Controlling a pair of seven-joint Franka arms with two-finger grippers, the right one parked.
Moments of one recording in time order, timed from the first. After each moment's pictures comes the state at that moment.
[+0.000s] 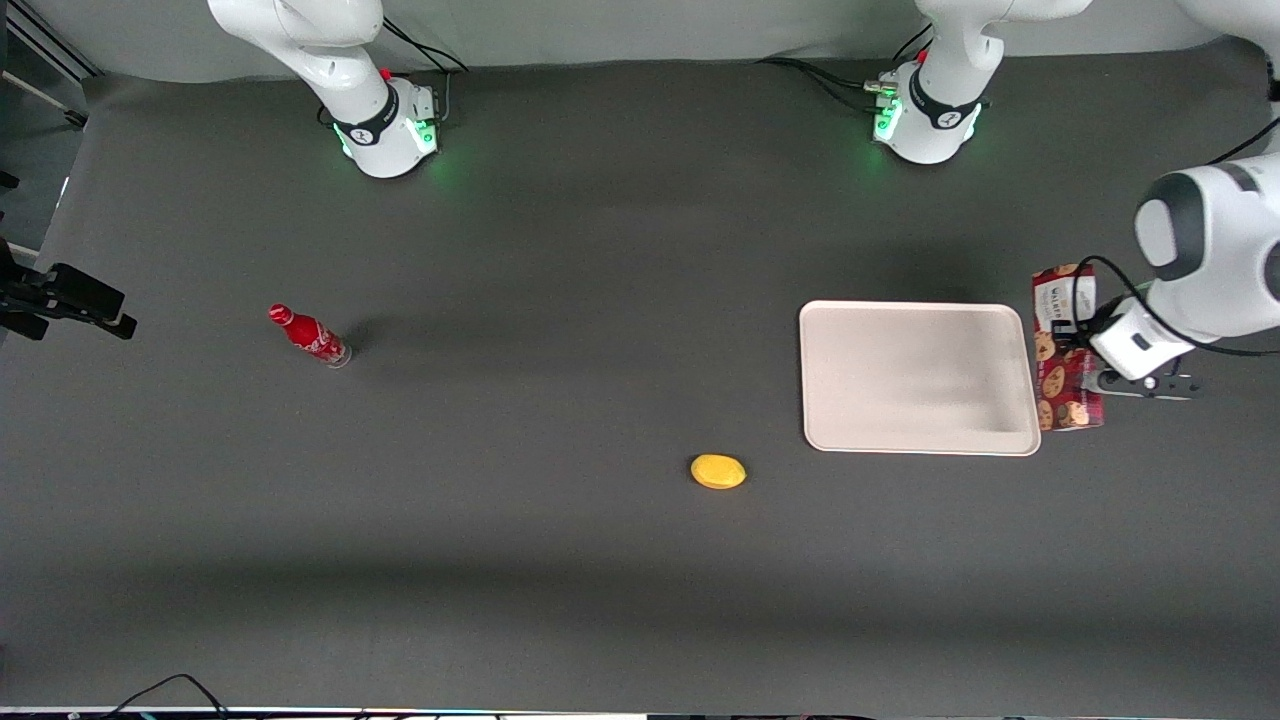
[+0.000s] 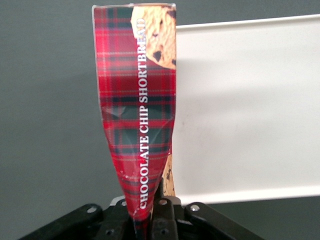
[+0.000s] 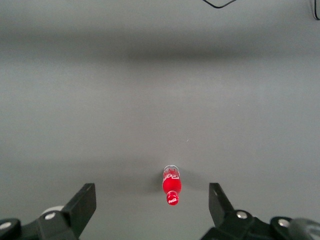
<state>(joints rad) -0.07 0.14 0.21 -2.19 -0.01 2.17 0.25</state>
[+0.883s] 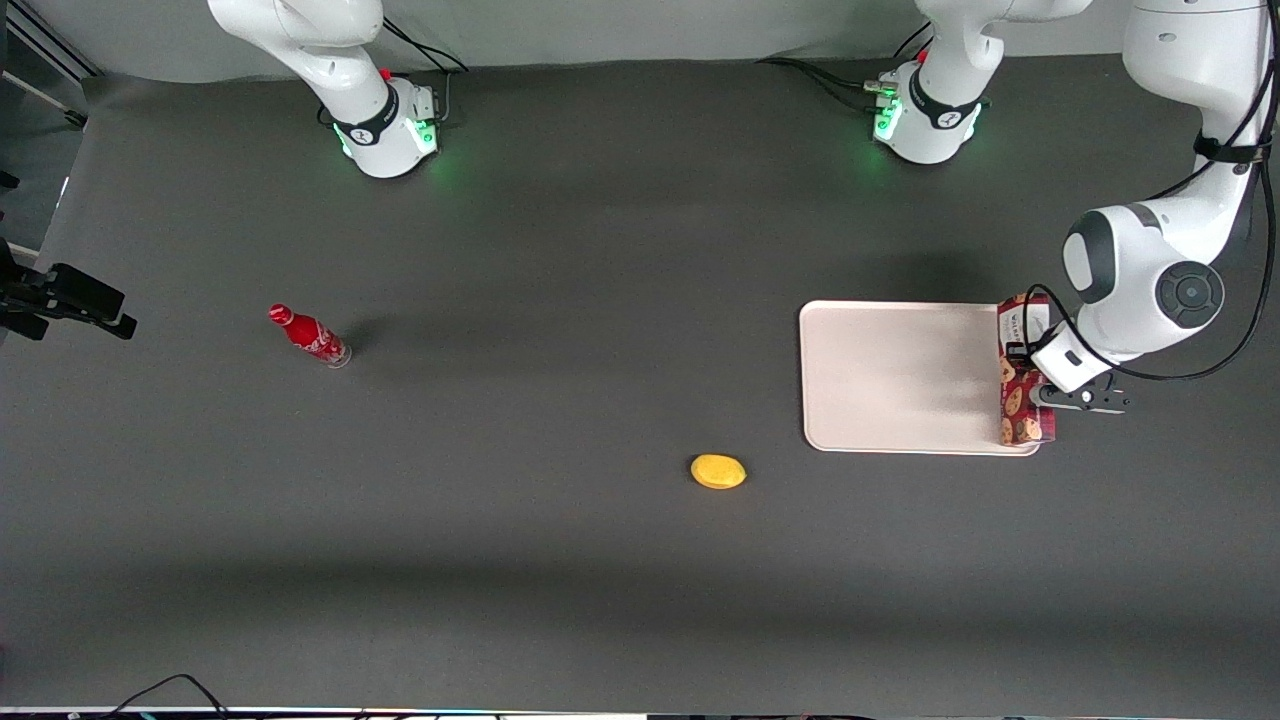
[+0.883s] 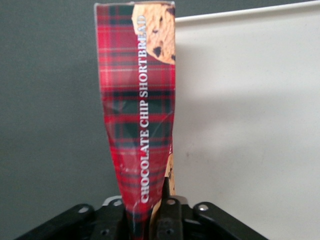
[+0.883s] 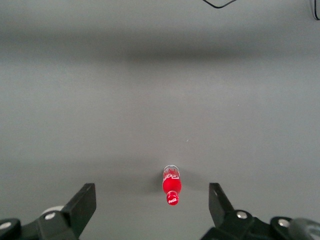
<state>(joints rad) -0.07 0.28 0.18 -2.27 -0.01 2.45 0.25</state>
